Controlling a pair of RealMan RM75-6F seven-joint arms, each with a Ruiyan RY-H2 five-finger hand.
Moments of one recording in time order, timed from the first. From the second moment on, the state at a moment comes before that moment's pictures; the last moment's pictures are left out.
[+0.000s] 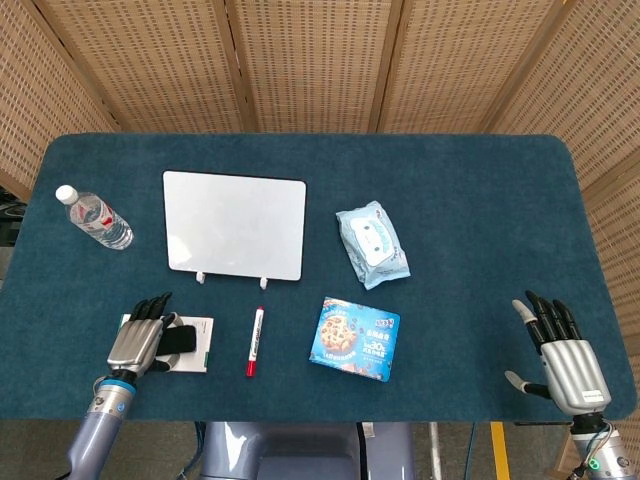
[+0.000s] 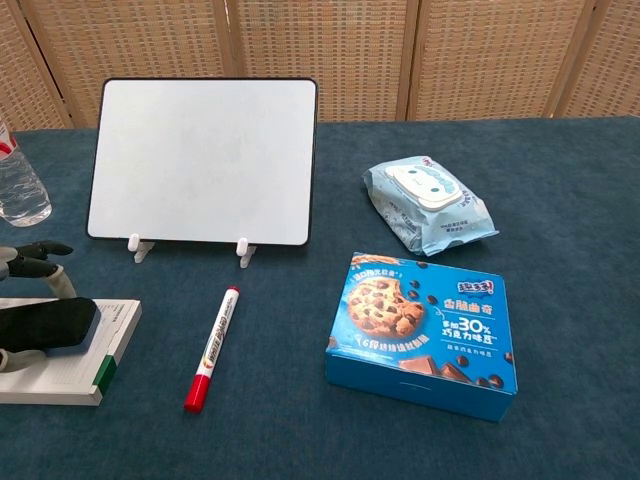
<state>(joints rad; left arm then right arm) -0.37 -1.42 -0.03 -1.83 0.98 1.21 0.54 0.09 -1.14 0.00 -1.63 -1.62 1.49 -0.03</state>
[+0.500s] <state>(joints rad) -0.39 -1.38 -0.08 -1.85 1.07 1.26 0.51 0.09 -1.14 0.00 -1.63 -1.61 1.48 -0.03</state>
